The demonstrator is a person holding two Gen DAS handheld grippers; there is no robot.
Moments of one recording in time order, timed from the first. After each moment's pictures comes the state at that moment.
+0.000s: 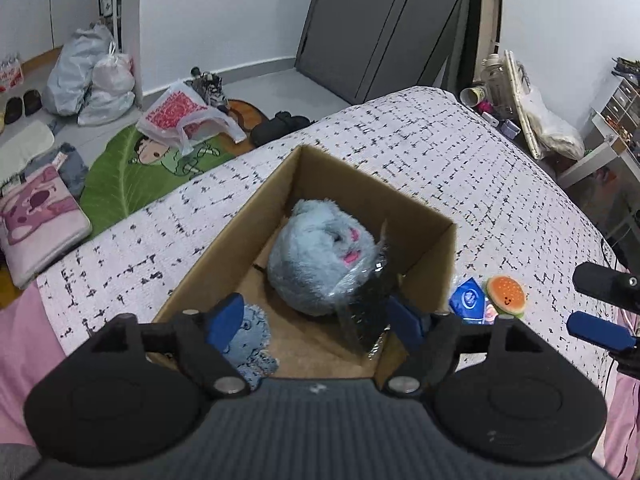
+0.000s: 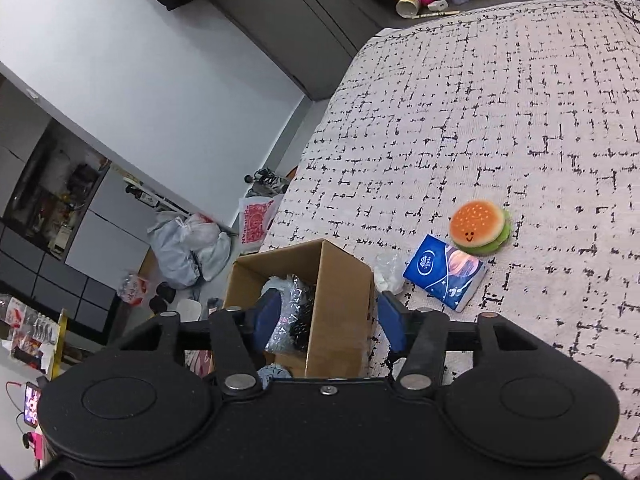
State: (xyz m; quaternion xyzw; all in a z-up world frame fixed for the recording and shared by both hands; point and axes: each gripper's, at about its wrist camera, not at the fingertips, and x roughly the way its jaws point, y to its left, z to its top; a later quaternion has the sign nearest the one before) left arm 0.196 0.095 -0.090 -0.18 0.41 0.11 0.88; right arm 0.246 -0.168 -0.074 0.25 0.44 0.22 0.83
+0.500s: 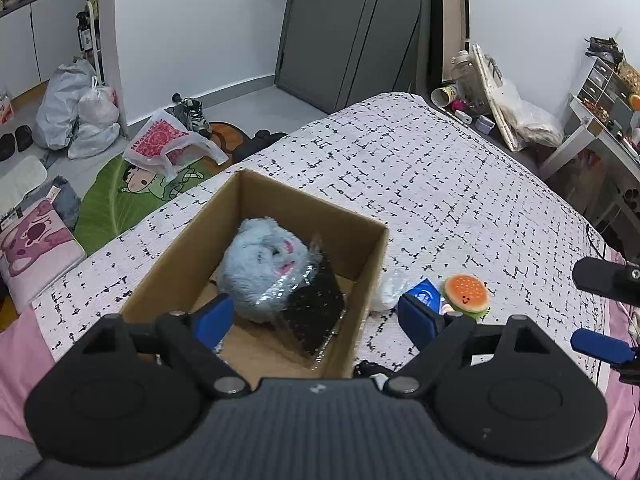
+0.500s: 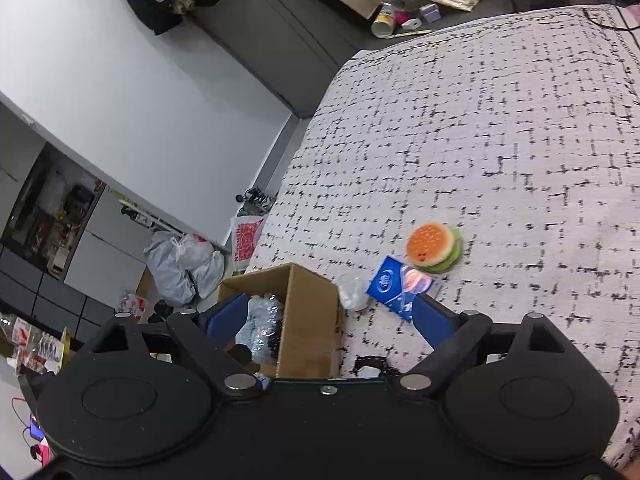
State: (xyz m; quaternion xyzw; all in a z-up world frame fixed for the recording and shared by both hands) left arm 0.200 0.042 -0.063 -0.15 0.40 0.10 0.90; right arm 0.246 -0.221 -0.068 0.27 0.43 0.19 0.84
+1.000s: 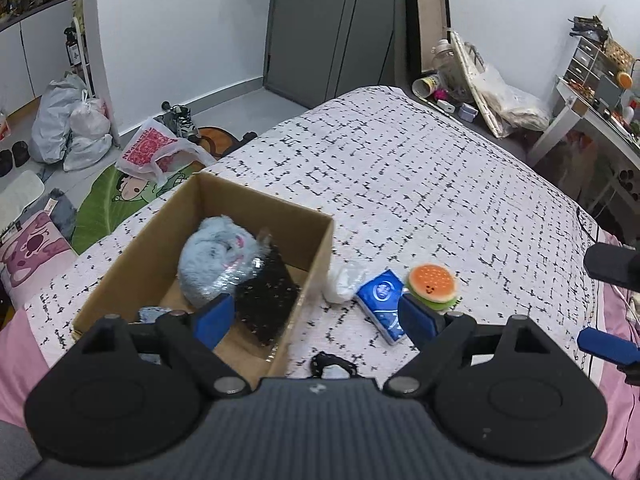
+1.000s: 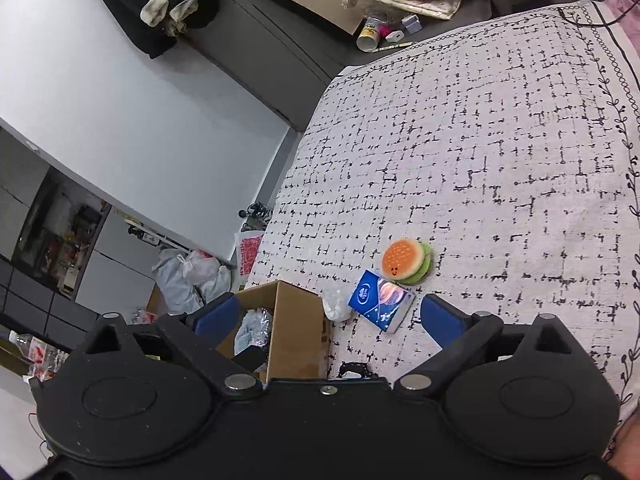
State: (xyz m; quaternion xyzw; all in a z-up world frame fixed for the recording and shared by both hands) left arm 0.205 -0.009 -0.053 -0.12 0.41 0.10 0.90; right arm 0.244 -0.267 -0.064 0.29 0.42 0.19 0.84
